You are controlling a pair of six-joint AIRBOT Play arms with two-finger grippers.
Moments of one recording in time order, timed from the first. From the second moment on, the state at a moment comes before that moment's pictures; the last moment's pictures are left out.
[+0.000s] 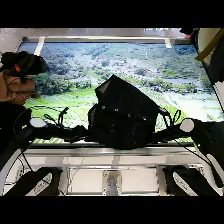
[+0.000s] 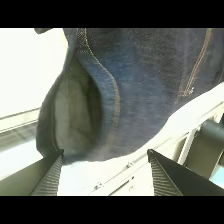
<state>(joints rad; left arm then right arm) -0.05 -0.96 0.43 0.66 -1.17 -1.28 0.11 -0.83 0.50 -1.17 1.22 1.39</state>
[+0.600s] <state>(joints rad) -0.11 -0.78 0.18 0.52 -0.93 -1.41 0.11 -0.60 0.42 -1.18 1.19 1.49</state>
